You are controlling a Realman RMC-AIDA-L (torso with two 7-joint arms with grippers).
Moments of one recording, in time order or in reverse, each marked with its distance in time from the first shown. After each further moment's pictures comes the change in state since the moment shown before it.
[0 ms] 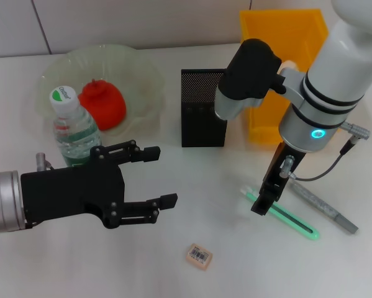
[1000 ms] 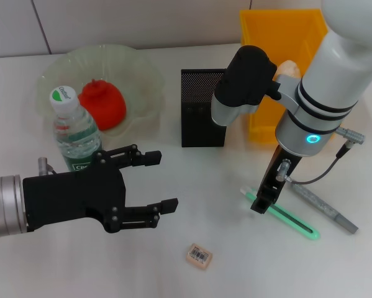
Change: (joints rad) left arm -0.008 0.000 -0.001 -0.039 -0.002 0.006 0.043; right arm -0.001 0.002 -0.033 0.023 0.001 0.039 0.019
